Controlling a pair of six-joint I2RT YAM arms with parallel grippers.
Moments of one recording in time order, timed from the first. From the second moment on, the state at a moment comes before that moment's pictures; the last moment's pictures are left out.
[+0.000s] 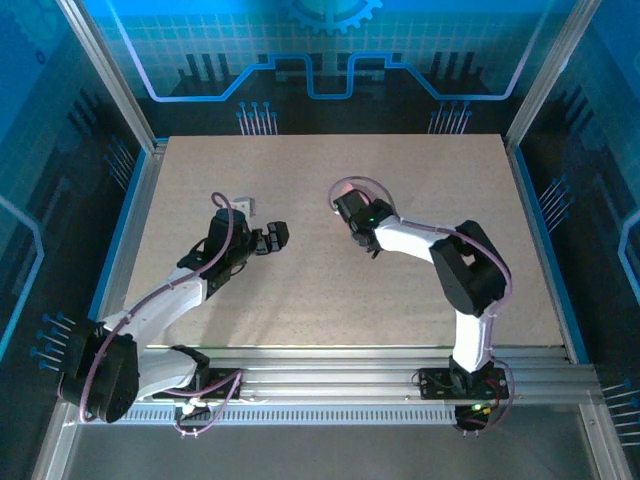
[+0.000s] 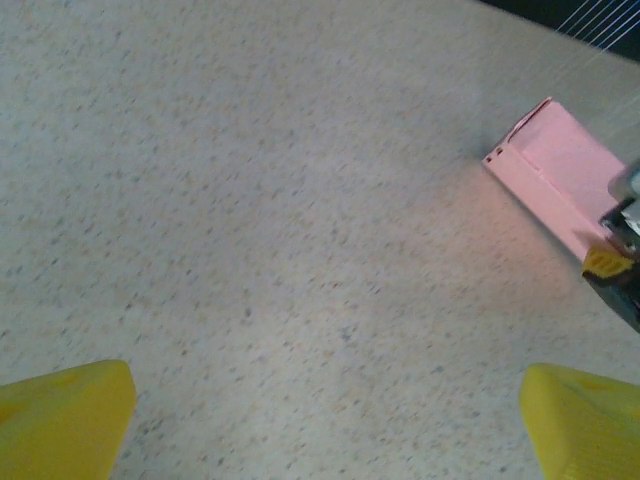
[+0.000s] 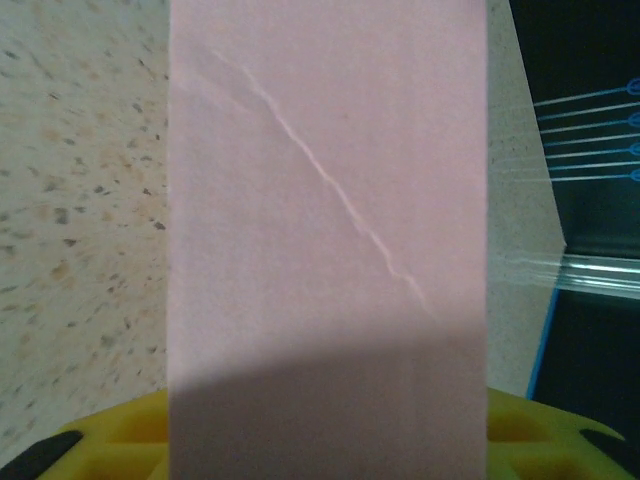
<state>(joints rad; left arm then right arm) -0.34 1.19 0.65 -0.06 0.00 -0.49 0.62 1.94 1.22 -0.30 0.77 -0.45</state>
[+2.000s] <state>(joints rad) 0.01 1.55 0.37 0.83 0.01 -0.11 0.05 1.50 0.42 0.64 -0.05 -0.07</state>
